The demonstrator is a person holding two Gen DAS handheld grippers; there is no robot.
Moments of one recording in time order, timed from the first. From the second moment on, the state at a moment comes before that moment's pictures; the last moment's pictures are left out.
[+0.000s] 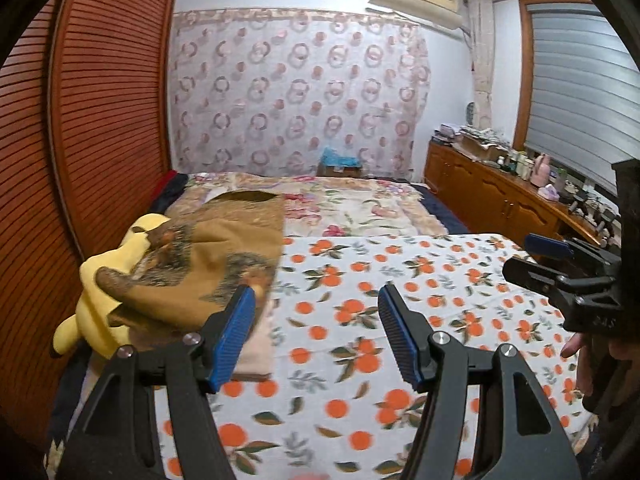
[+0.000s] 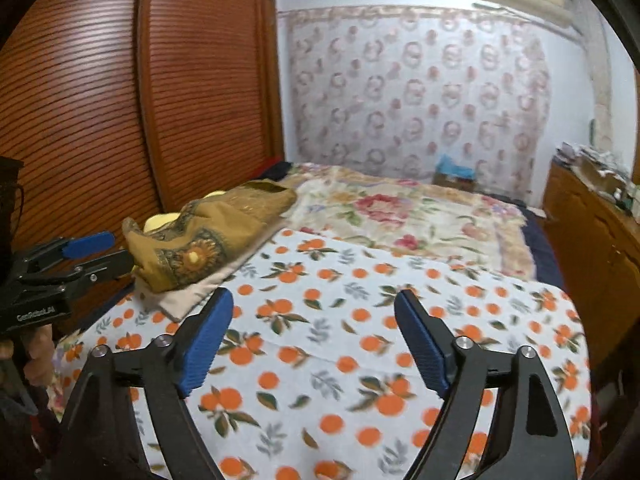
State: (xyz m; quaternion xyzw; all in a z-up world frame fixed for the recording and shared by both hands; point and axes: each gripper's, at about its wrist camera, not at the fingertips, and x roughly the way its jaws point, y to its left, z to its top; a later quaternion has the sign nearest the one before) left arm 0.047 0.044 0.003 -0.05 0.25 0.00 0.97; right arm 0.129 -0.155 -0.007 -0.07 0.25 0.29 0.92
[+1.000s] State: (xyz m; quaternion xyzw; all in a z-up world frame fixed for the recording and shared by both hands) left arm 0.040 -0.022 0.058 -0.01 0.21 -0.03 0.98; right arm 0.085 -0.259 0.038 -0.02 0.18 0.16 0.97
